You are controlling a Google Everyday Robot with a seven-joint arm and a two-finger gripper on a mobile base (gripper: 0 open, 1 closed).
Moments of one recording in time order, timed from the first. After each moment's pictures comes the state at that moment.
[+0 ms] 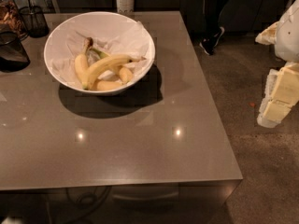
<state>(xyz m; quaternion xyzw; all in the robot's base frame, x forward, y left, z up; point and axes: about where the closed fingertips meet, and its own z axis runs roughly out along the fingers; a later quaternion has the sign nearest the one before) 0.438 -0.217 0.976 -0.60 0.78 -0.03 0.16</state>
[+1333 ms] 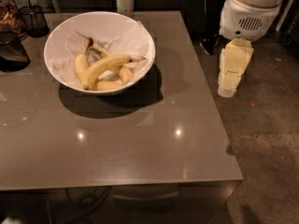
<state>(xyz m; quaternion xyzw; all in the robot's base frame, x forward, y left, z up) 0.513 -0.178 0.961 -0.62 0.78 -0.04 0.08</state>
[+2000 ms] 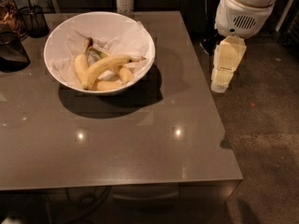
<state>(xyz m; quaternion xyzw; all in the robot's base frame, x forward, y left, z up) 0.532 -0.165 0.963 -0.62 0.78 -0.05 0.12</state>
